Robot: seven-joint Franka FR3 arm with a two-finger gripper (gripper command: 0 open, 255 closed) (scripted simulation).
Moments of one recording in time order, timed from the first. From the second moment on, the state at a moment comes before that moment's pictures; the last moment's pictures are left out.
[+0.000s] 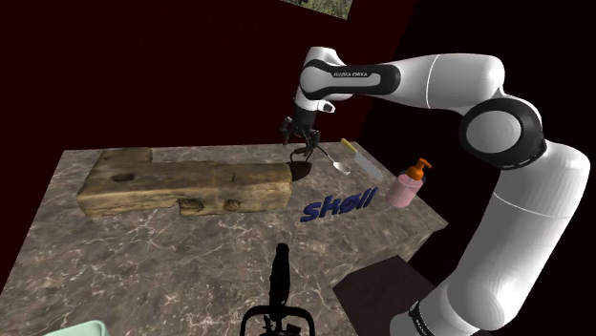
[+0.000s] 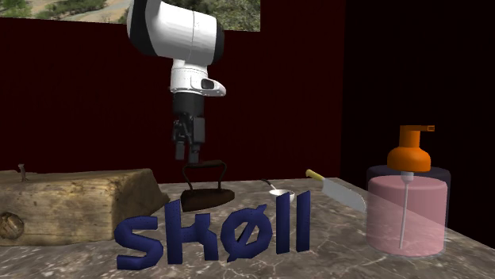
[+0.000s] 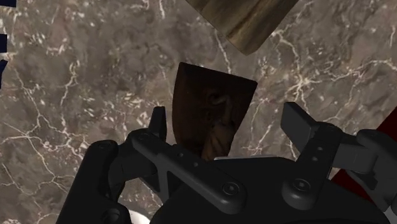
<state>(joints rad) -0.14 0.29 0.15 -1.65 0.03 1.87 1.35</state>
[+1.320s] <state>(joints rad) -0.14 0.30 0.15 -1.64 0.03 1.88 1.35</state>
